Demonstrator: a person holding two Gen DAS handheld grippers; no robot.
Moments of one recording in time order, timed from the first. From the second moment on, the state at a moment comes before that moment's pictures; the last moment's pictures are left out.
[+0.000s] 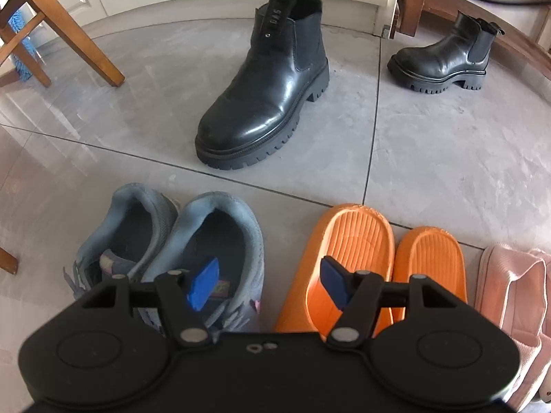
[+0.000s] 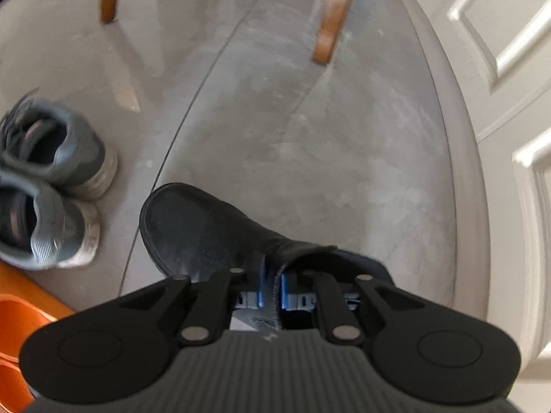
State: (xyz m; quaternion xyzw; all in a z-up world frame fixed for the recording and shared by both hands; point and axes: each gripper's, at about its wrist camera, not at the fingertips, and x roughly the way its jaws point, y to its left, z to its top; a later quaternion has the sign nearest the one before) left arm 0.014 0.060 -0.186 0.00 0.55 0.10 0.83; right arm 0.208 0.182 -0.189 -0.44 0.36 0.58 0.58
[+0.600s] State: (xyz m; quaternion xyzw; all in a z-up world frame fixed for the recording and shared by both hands) left arm 0.006 0.070 -0.184 -0.01 0.55 0.12 0.83; right arm 0.190 0.129 -0.187 -0.52 0.36 0.60 0.49
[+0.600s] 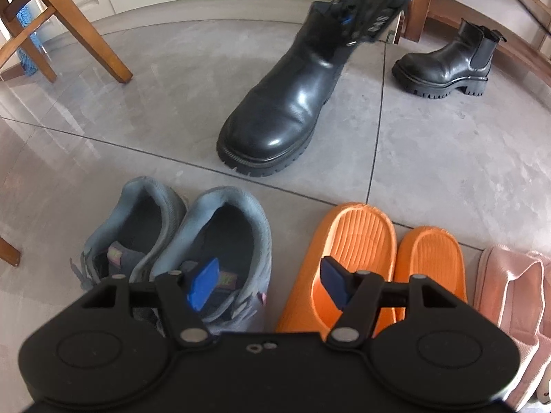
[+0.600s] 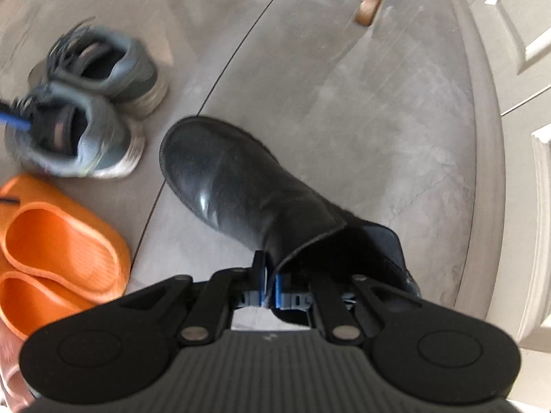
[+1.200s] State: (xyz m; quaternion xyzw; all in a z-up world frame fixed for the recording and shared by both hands) left arm 0.022 0.056 -0.179 0.00 0.53 0.09 0.84; right arm 0.173 0.101 -0.140 -0.46 0.28 0.53 0.66
